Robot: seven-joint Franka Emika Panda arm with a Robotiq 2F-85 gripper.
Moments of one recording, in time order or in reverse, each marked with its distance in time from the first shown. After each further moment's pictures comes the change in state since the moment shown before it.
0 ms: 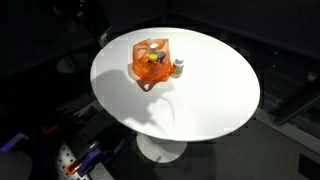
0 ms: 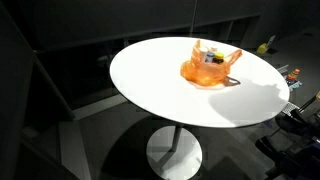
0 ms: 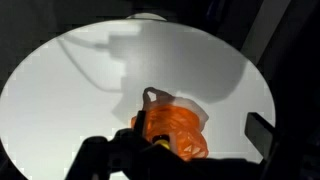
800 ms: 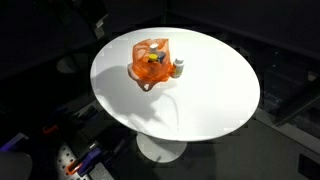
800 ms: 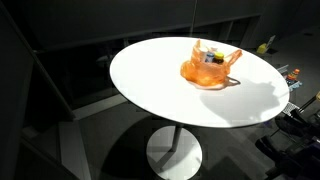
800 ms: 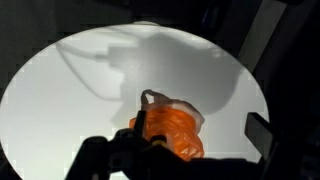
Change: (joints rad) arm 0.001 0.013 0.018 0.080 0.003 -0.109 0.002
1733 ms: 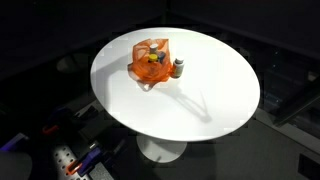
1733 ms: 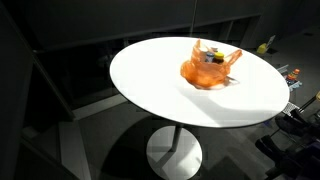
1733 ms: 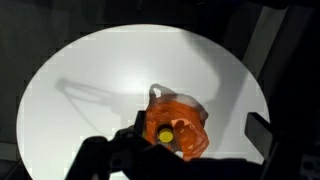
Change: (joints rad) arm 0.000 0.269 0.045 0.396 0.002 -0.253 0.019
